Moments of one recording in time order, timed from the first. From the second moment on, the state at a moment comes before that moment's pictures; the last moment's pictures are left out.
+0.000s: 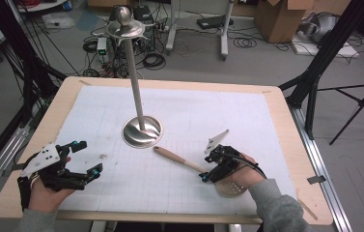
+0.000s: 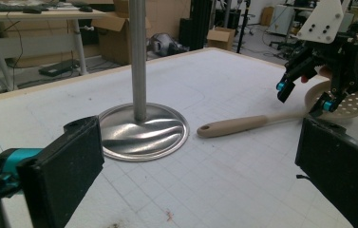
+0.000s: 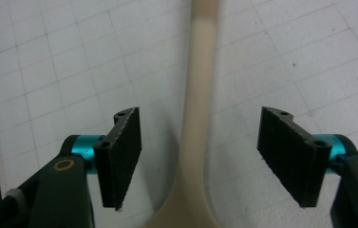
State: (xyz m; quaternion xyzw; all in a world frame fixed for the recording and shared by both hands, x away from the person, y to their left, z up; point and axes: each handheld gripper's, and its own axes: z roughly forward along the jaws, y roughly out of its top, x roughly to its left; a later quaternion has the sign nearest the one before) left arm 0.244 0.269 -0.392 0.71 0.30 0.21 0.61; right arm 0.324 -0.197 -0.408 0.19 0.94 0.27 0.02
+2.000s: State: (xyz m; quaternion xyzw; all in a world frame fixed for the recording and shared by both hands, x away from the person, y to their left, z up) left arm 0.241 0.272 -0.392 0.71 0.30 0.22 0.61; right arm 0.319 -0.209 -0.393 0.18 0.92 0.33 0.03
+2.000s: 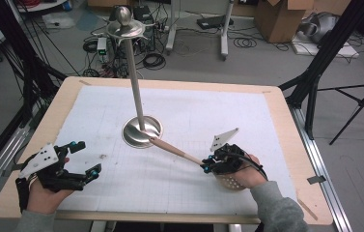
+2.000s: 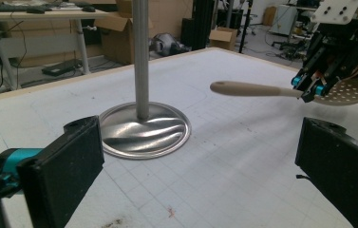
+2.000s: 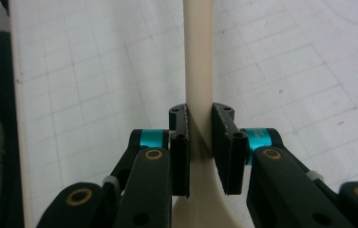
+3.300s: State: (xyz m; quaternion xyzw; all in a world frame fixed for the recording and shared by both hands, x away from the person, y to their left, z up) left arm 0.239 0.275 -0.391 0.70 0.30 0.22 0.61; right arm 0.324 -0.250 -0.330 0.18 0.82 0.54 0.05
